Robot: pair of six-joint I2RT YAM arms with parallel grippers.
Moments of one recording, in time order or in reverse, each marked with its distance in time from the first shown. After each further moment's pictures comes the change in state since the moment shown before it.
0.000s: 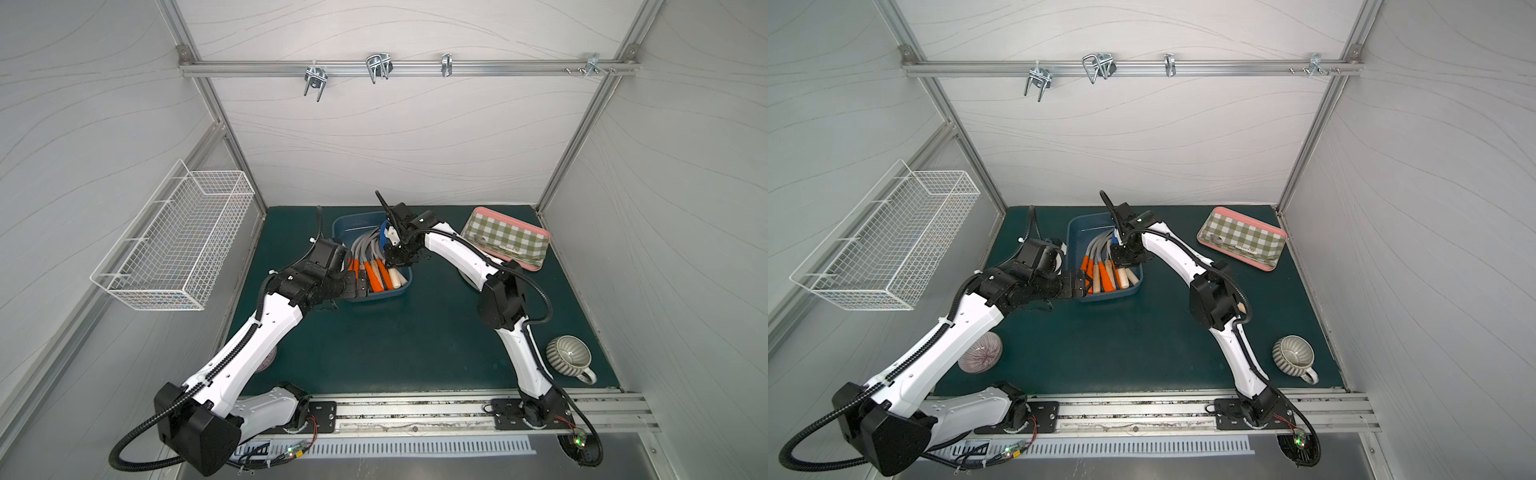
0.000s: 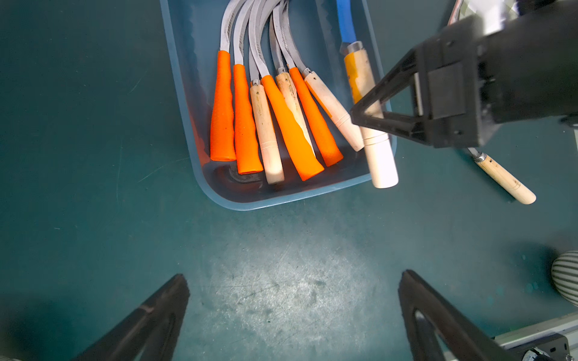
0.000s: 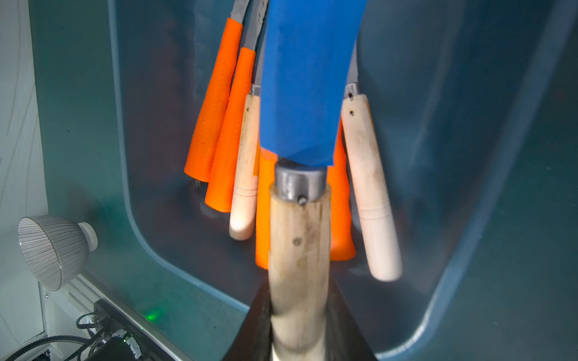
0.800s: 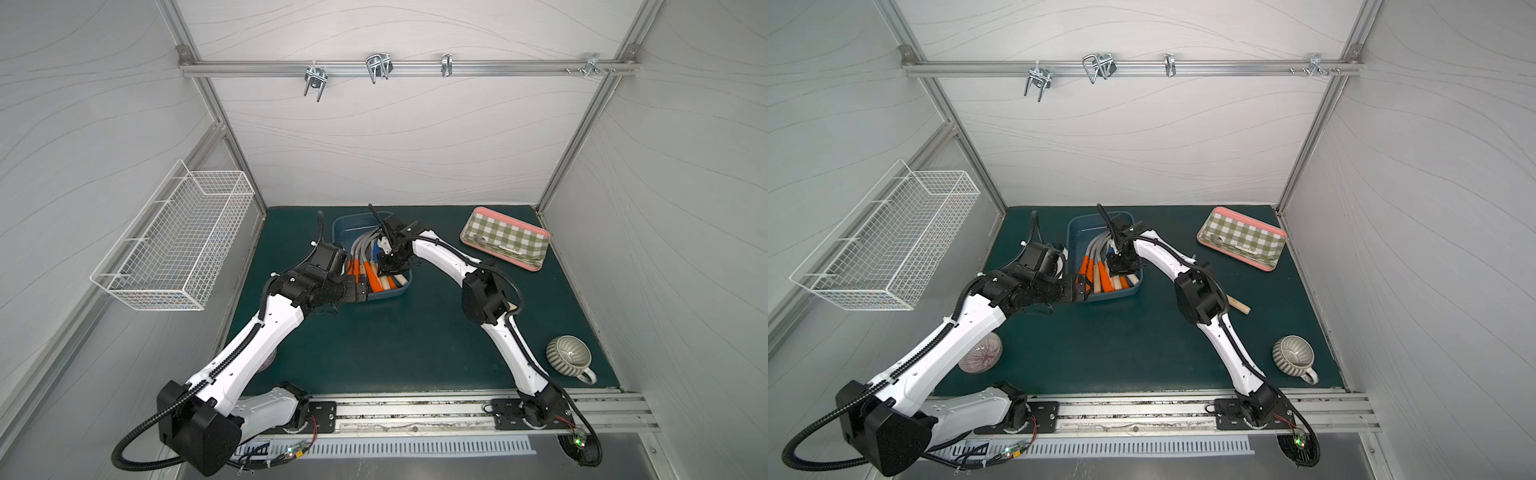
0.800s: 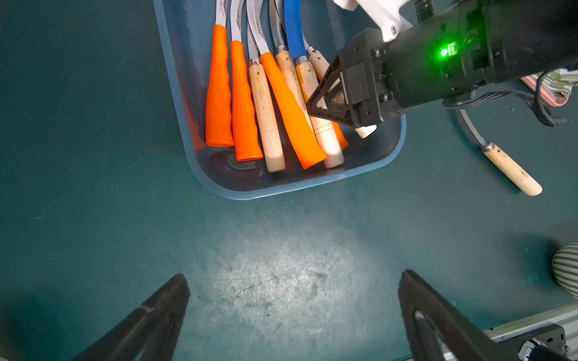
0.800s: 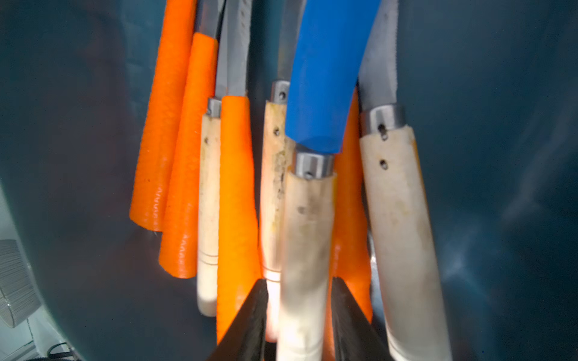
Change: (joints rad) left arm 0.005 0.002 -0.046 0.010 0.031 -0.009; right arm 0.000 0.175 0.077 0.061 -0.051 -0.008
